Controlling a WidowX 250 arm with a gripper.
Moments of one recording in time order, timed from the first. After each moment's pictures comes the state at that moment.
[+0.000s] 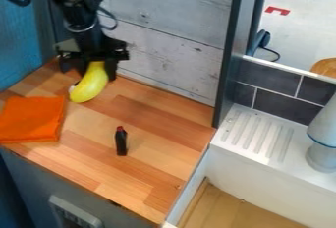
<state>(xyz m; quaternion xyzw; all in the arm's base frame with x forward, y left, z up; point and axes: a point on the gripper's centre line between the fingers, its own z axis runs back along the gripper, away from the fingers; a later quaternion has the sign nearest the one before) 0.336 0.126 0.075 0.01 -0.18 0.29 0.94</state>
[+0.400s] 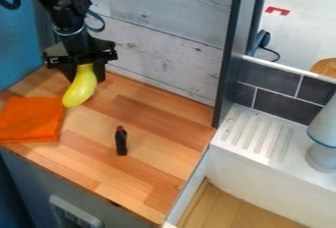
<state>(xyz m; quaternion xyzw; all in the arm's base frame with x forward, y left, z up) 0.328 0.137 0.071 0.01 -0.18 0.35 0.92</state>
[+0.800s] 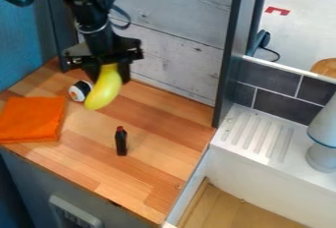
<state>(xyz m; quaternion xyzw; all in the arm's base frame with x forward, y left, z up) 0.329 0.081 0.089 -0.02 -0.18 0.31 0.93</state>
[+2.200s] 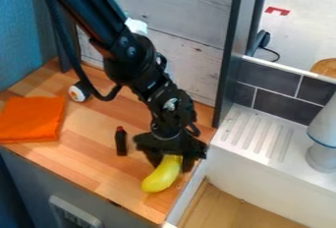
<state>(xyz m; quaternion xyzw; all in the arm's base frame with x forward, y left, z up) 0.320 -0.024 -0.021 0.00 -0.17 0.18 0.97</state>
